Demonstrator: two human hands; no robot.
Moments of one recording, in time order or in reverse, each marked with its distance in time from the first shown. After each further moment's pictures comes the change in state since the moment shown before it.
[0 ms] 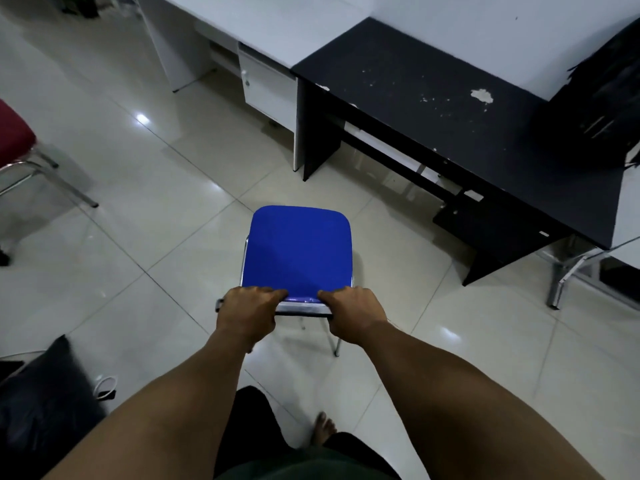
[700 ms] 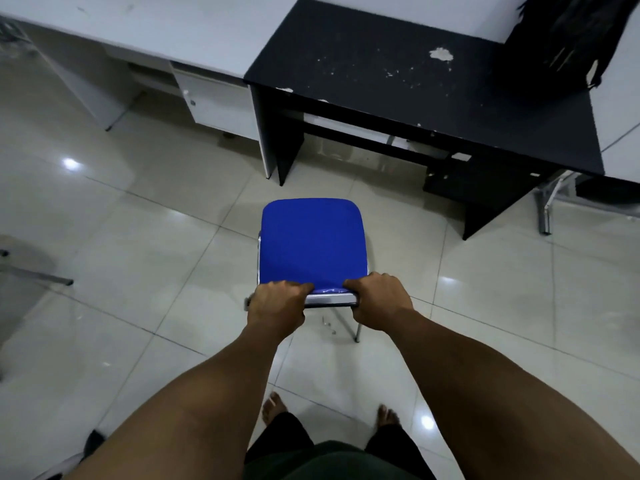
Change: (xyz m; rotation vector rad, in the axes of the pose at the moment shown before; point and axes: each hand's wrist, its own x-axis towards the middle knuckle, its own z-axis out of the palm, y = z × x) left_hand 0.096 -0.100 -0.017 -0.008 -0.073 0.339; right_hand 0.095 -0.034 -0.013 0.119 0.058 0.371
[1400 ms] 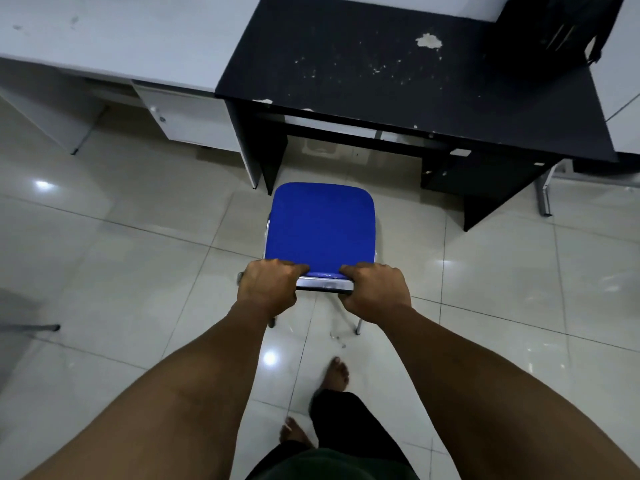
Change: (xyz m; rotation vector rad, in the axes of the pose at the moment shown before) left_hand 0.140 -0.084 -0.023 0.082 -0.009 0.138; right_hand 0.111 0.011 -0.011 0.034 0.207 0.162
